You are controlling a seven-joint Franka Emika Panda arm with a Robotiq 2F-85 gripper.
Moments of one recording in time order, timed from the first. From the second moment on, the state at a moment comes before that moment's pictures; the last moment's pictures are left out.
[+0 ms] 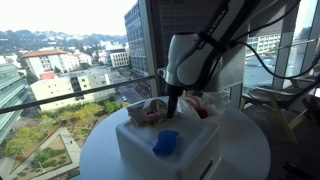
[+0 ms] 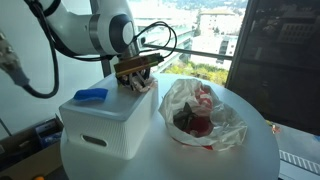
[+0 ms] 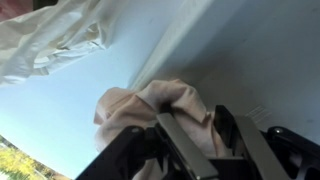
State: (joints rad) arm 0.04 0.23 0.14 -2.26 -0.19 2.82 -0.51
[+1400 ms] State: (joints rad) arm -0.10 -0.28 0.04 -2.28 -0.29 2.86 -0.27
